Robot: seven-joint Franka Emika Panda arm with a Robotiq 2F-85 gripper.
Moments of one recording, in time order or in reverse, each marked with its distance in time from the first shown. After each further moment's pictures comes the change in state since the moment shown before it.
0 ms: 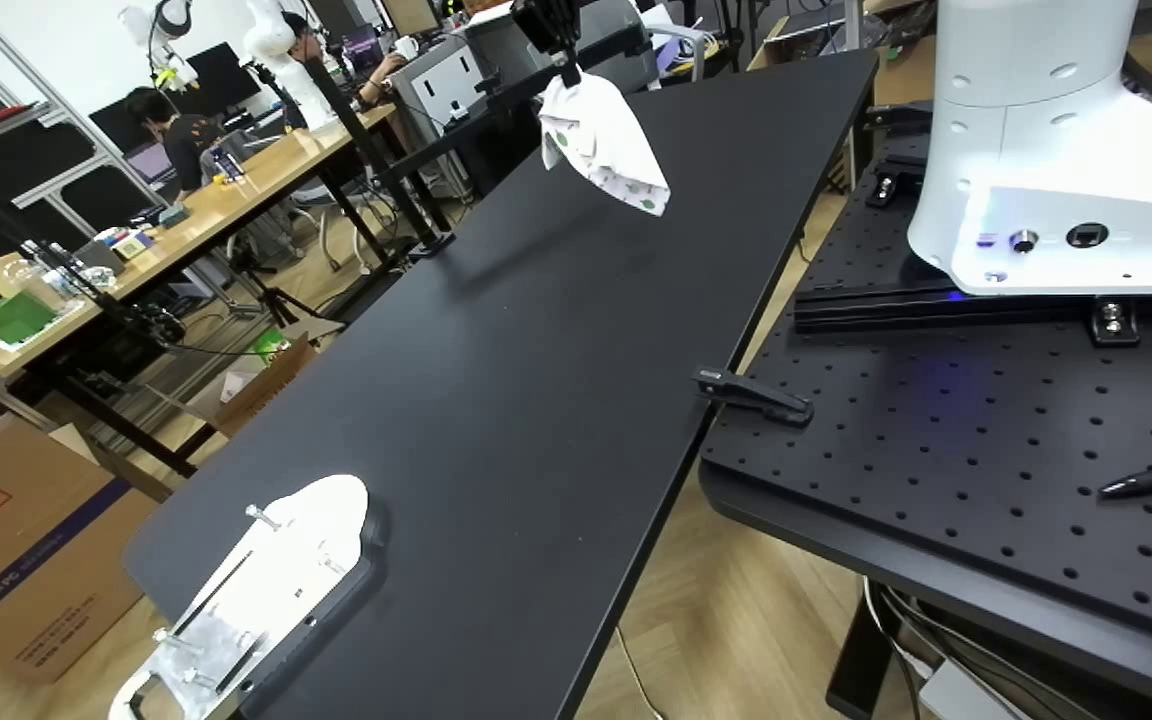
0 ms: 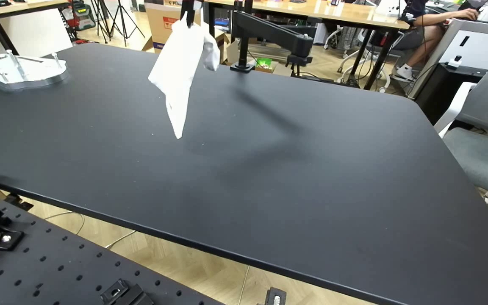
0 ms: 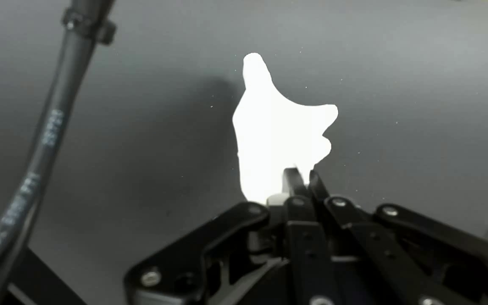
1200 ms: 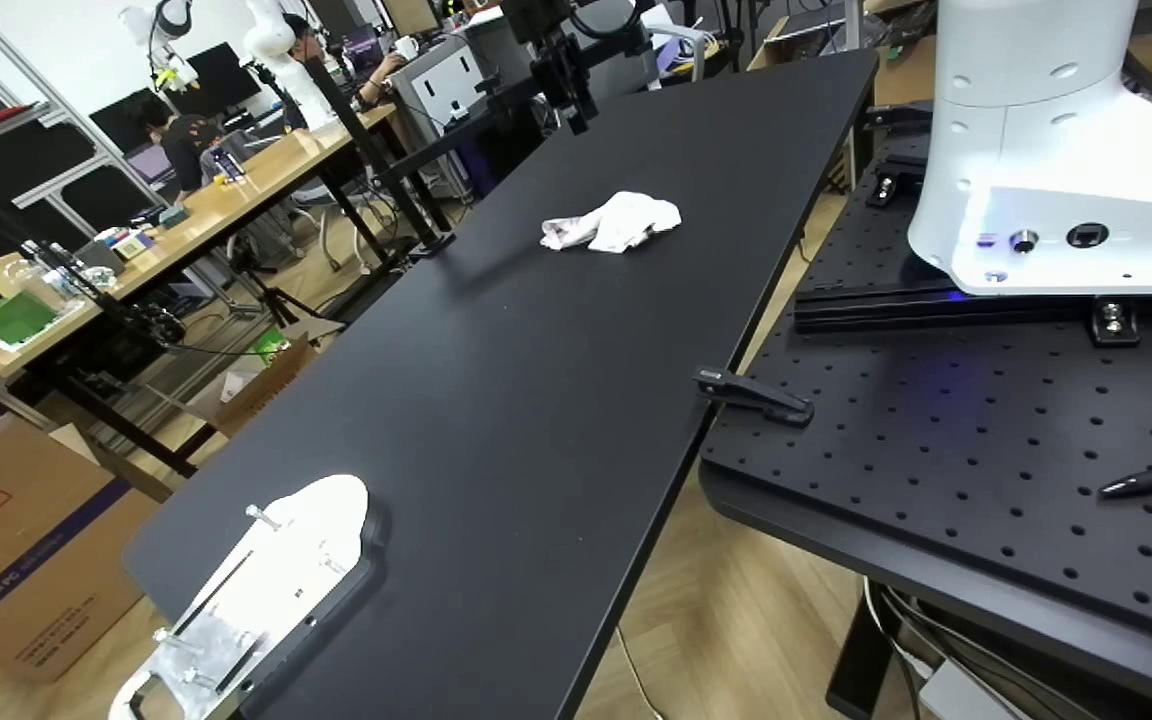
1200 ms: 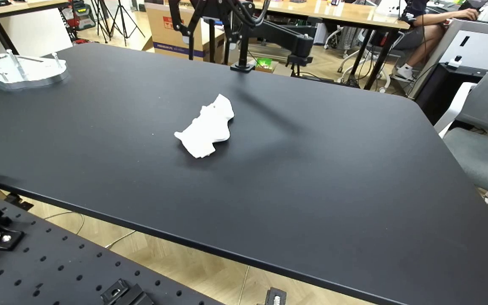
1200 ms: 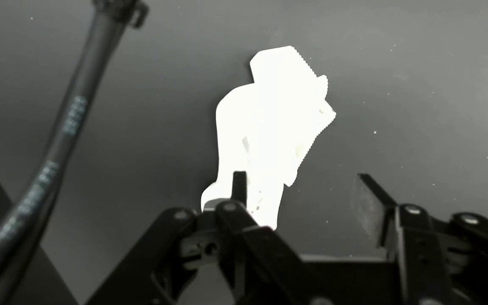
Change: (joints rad) arm 0.000 0.154 0.020 -0.005 -0.132 0.207 -0.073
